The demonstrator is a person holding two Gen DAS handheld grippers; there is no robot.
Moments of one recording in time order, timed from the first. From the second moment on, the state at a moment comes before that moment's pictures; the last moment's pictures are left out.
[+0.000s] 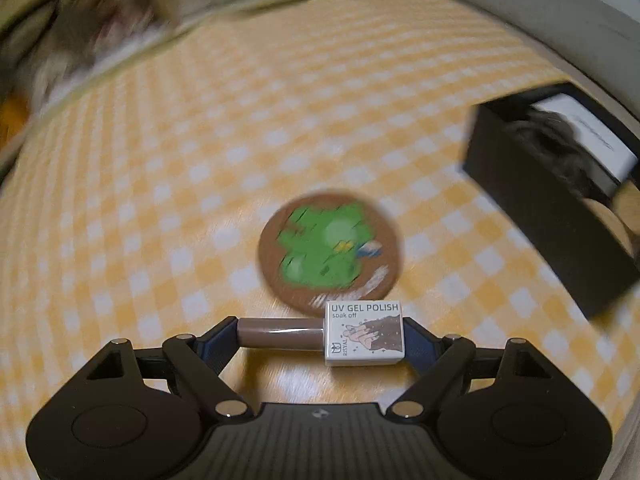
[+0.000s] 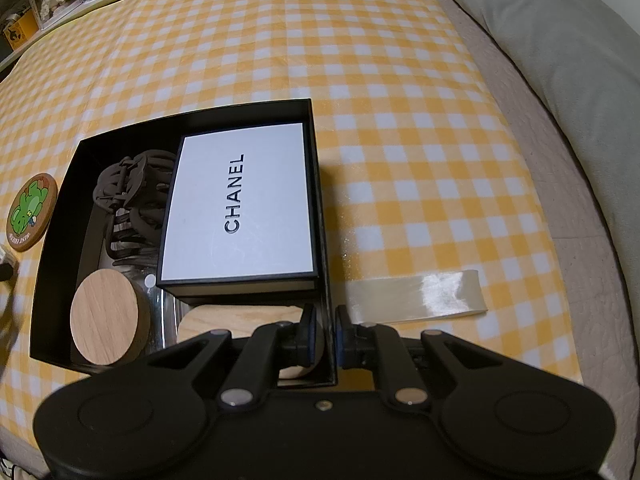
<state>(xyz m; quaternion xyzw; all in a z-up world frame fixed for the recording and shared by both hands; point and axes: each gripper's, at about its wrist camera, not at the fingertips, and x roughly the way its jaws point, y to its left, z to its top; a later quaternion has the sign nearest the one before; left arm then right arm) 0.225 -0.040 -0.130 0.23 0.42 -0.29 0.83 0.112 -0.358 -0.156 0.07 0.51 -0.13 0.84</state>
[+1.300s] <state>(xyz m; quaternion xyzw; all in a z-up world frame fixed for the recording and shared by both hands) 0.178 -0.227 -0.088 0.53 0.30 -0.51 0.61 0.111 -0.356 -0.157 0.07 0.51 -0.13 0.85</state>
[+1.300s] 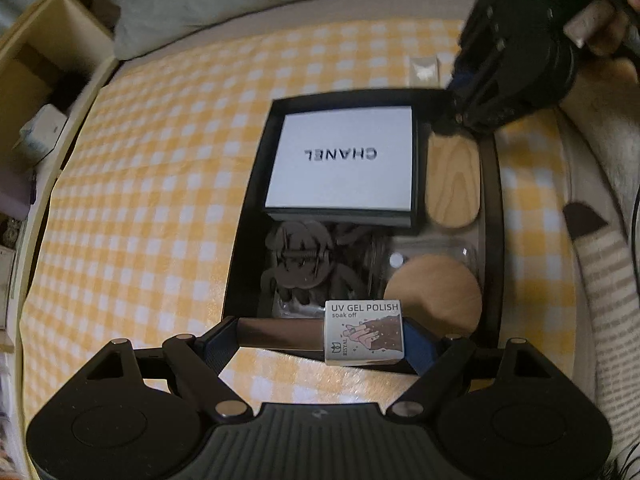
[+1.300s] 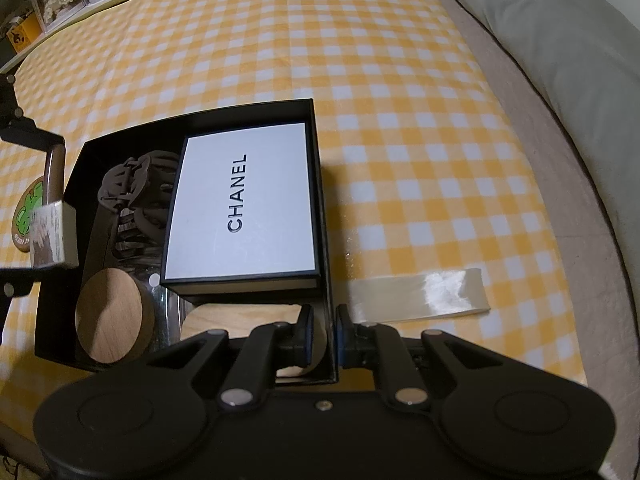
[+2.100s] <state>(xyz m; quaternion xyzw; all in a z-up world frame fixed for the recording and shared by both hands) 0.160 -0.214 -0.077 0.52 0.30 -0.51 0.62 0.111 -0.355 -0.157 0.07 0.51 -0.13 0.85</state>
